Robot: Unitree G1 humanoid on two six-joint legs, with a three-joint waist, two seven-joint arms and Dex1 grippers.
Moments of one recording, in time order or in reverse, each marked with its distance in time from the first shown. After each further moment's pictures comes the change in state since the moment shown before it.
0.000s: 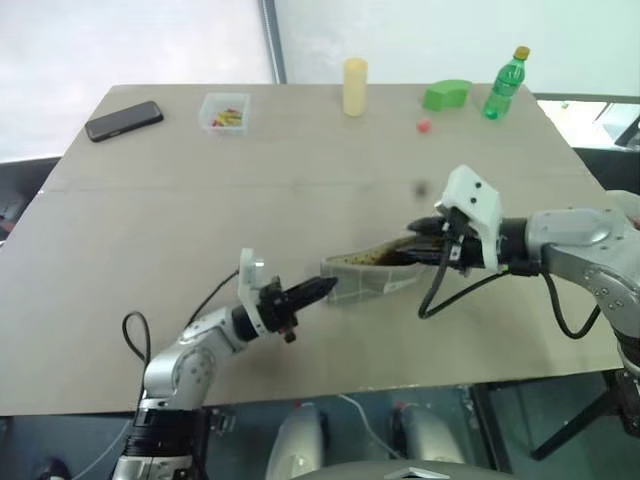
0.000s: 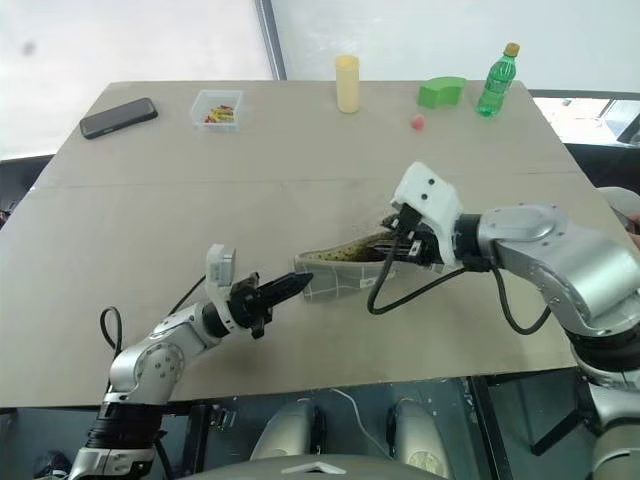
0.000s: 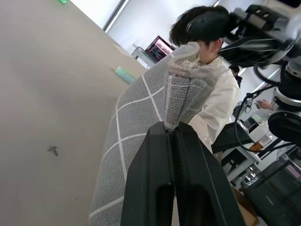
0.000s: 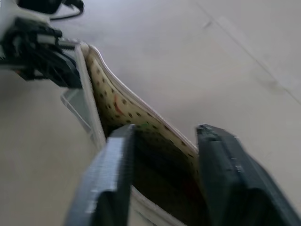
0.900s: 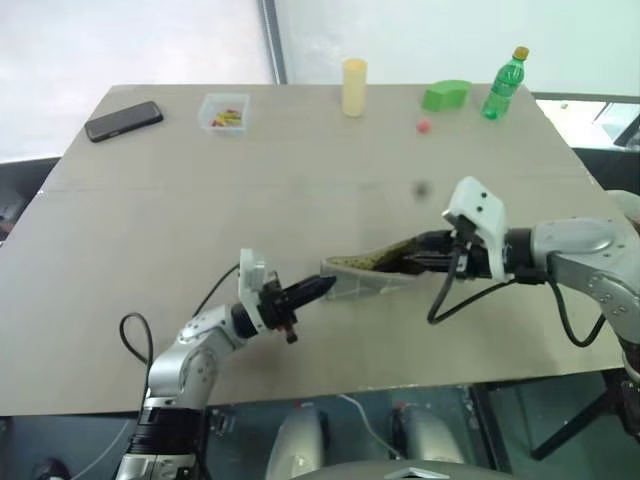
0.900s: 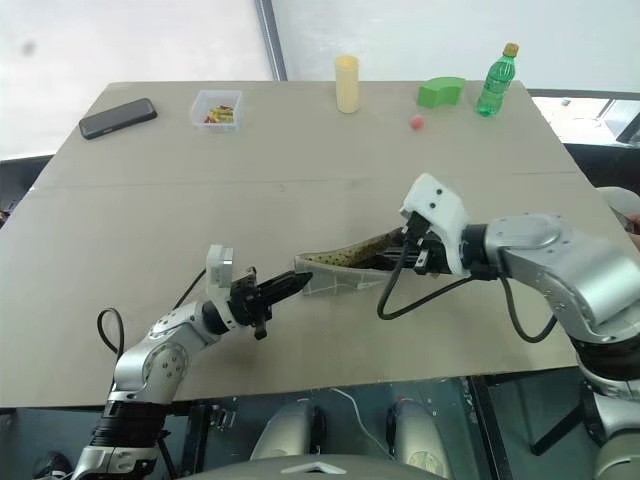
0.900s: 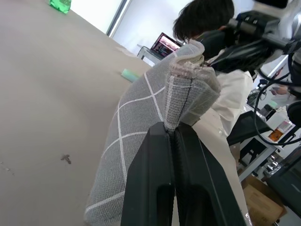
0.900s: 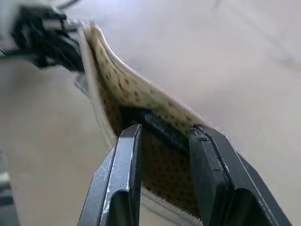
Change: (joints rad) left arm -0.019 -0.005 -0.009 0.043 0.108 -0.142 -0.062; right arm 0.056 0.012 -0.086 -0.015 0.070 0.041 0.011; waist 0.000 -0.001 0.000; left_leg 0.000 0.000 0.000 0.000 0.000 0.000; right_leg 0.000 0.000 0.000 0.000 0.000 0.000
